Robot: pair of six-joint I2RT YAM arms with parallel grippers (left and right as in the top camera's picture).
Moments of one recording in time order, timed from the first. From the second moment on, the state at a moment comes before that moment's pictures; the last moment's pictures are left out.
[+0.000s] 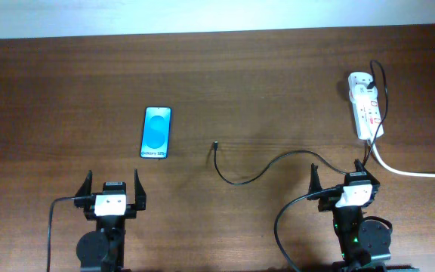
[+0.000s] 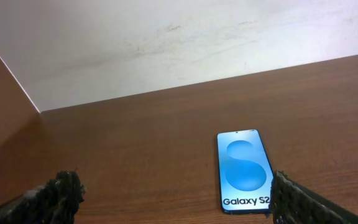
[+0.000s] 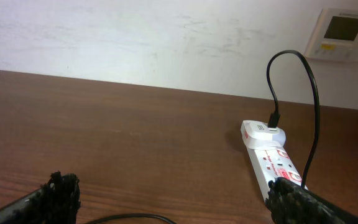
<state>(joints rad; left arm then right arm) 0.01 0.01 0.01 -0.07 -0.06 0.22 0.09 0.01 0.01 -0.07 0.05 -0.08</state>
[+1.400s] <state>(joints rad) 0.01 0.01 0.01 -0.07 -0.06 0.22 0.09 0.01 0.01 -0.07 0.08 -0.08</state>
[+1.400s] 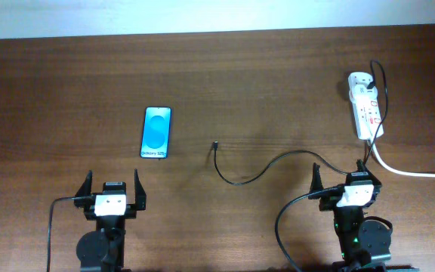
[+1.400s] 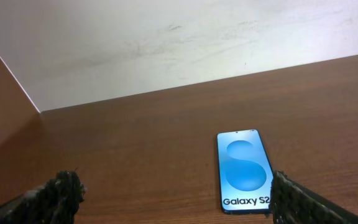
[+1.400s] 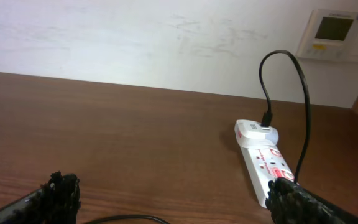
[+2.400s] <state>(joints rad) 0.01 0.75 0.57 -0.18 0.12 0.19 0.09 0.46 0.36 -0.06 -0.07 -0.07</state>
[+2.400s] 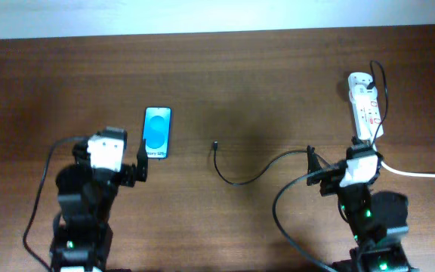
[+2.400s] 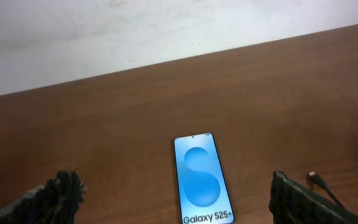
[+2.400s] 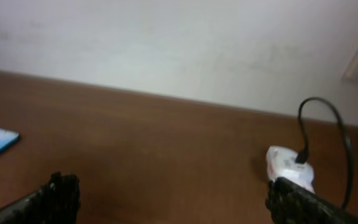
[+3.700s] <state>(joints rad) -0.10 1.75 1.42 -0.78 0.07 -0.06 0.09 1.21 1.01 -0.67 -0.27 -0.07</state>
